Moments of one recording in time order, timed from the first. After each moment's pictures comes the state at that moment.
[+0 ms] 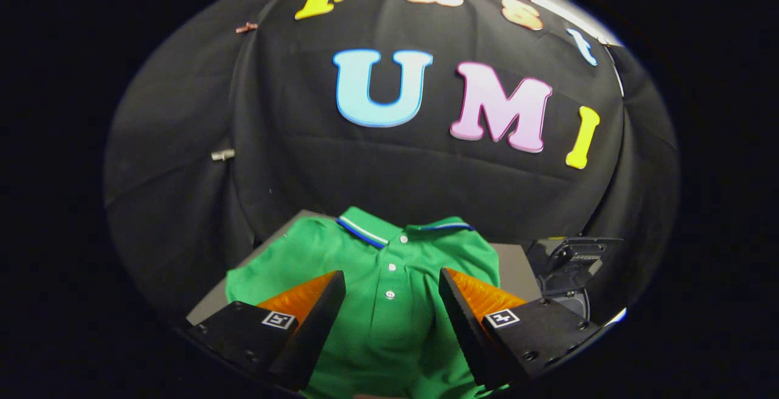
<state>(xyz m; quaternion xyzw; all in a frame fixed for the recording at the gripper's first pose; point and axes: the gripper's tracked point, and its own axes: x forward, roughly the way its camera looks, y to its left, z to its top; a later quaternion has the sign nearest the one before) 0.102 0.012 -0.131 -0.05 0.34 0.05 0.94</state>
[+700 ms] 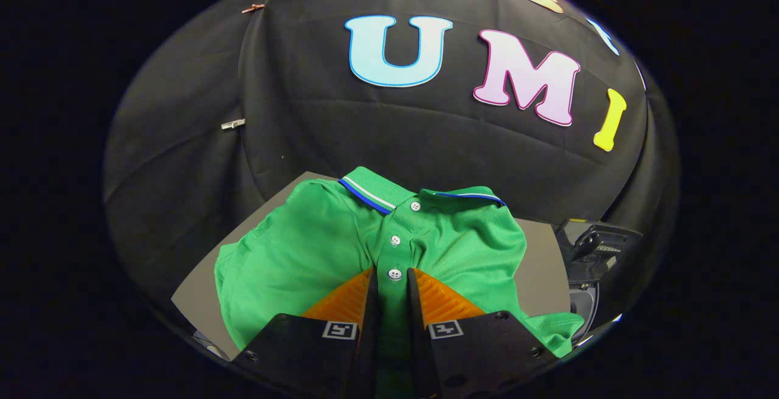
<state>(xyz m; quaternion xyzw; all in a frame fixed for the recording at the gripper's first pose) 0.092 0.016 -0.155 -0.01 0.37 0.10 0.92</state>
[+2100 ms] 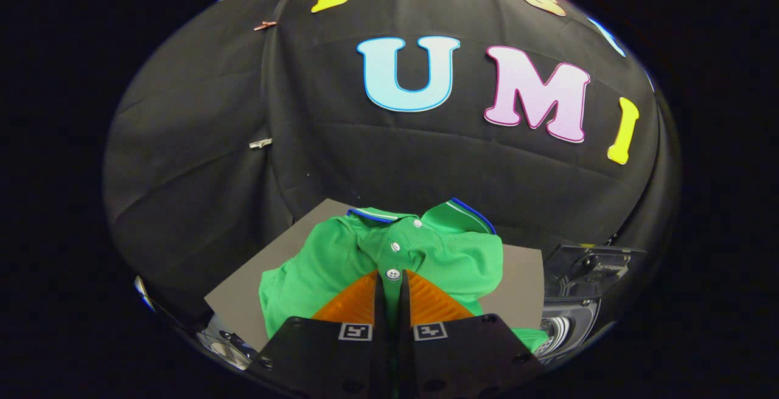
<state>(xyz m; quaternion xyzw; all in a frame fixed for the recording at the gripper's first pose) 0.096 -0.005 -0.095 0.00 0.34 0.18 0.92</state>
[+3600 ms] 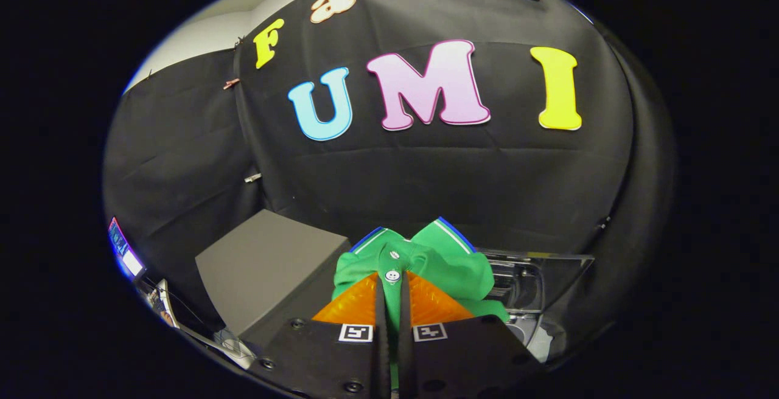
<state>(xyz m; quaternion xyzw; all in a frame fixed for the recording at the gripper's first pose) 0.128 -0.386 -0.103 0.11 0.33 0.20 0.92</state>
